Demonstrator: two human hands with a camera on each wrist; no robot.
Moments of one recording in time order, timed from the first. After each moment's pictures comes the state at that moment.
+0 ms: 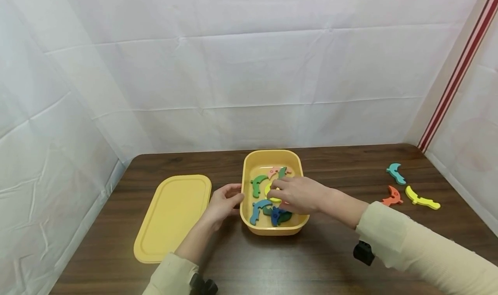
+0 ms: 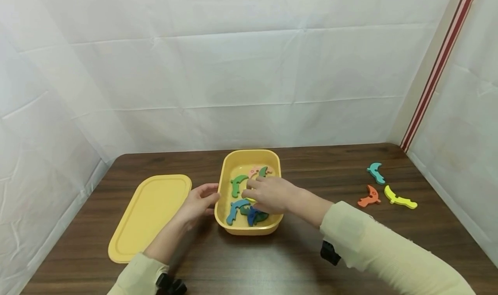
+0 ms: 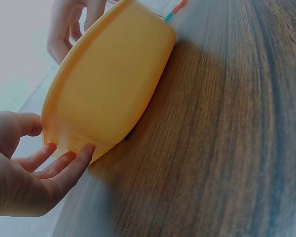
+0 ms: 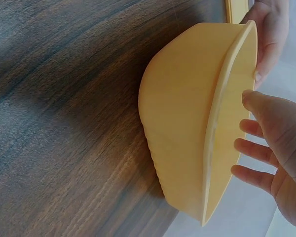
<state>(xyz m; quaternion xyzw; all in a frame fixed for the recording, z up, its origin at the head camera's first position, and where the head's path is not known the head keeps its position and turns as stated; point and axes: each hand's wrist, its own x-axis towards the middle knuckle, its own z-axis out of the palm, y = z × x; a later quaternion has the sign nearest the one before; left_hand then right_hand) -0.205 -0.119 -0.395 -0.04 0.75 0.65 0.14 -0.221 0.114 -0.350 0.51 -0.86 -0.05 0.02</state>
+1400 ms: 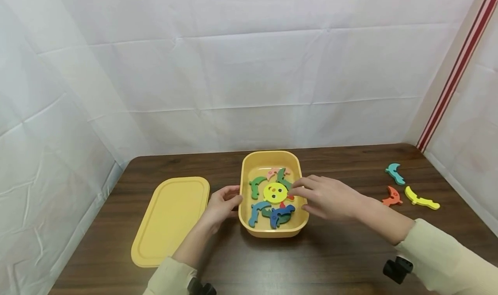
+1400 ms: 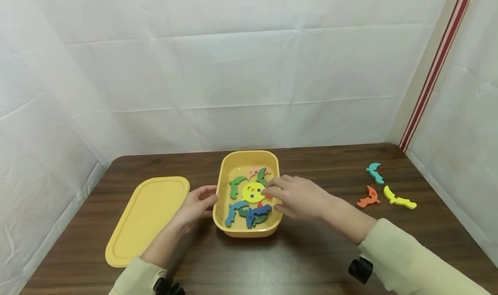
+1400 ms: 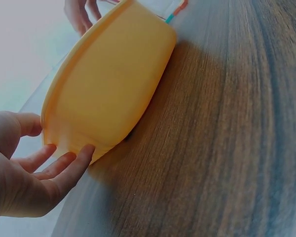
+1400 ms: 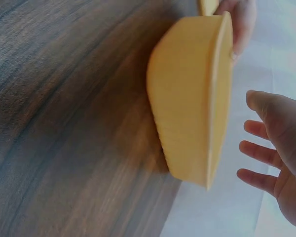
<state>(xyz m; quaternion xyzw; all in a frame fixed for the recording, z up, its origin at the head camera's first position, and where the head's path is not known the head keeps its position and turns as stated) -0.214 -0.122 -0.413 -0.04 0.74 0.65 0.13 -0.202 0.171 -0.347 0.47 -0.88 0.03 0.09</state>
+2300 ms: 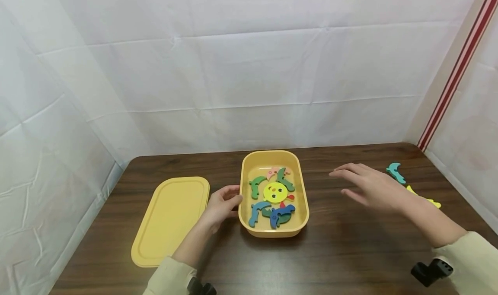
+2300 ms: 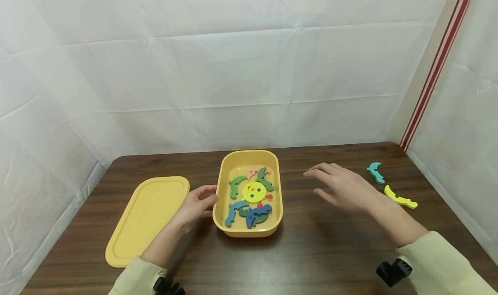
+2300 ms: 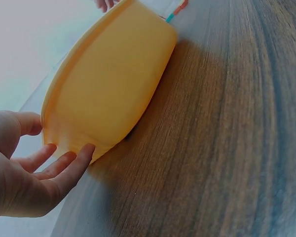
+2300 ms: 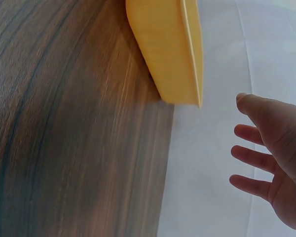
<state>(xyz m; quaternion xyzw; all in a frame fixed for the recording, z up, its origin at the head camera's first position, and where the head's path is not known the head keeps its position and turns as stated) -0.212 -0.128 -0.413 -0.04 0.74 0.66 0.12 -0.207 0.253 -0.348 0.38 -0.91 0.07 0.15</state>
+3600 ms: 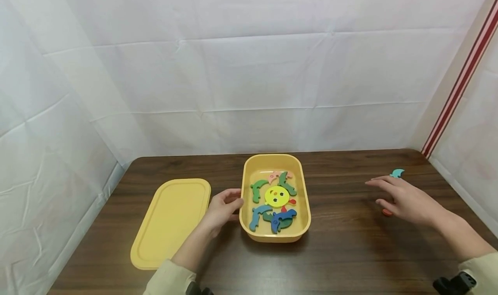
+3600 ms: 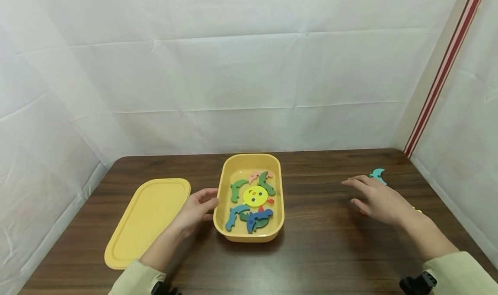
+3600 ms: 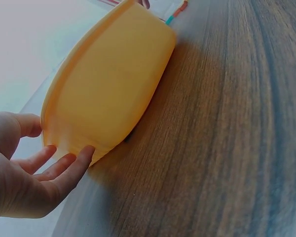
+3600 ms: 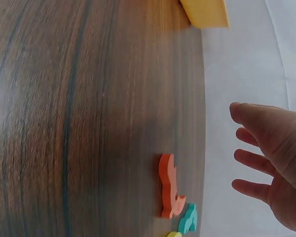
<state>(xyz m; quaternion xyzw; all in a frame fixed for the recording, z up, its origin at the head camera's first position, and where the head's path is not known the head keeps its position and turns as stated) -0.213 -0.128 -0.419 -0.05 0.74 0.66 0.12 -0.211 0.329 -0.392 0.34 -0.93 0.08 0.15</state>
